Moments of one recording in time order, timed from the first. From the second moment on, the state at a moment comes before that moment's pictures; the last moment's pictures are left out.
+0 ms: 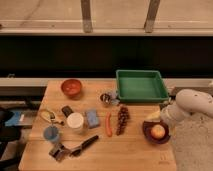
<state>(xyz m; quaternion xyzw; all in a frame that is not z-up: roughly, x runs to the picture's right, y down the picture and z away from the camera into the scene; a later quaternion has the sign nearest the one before) 0.293 0.195 0.743 -0.25 0.19 0.84 0.44</state>
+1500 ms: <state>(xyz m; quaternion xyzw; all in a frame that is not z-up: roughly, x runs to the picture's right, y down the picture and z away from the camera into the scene) 0.235 0.124 0.762 -0.25 0.15 0.78 0.56</state>
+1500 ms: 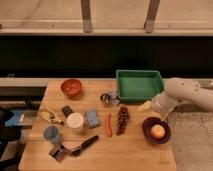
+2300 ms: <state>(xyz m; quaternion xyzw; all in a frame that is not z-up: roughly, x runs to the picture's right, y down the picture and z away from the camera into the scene) 0.054 0.054 0.763 -0.26 0.09 0.64 0.72</state>
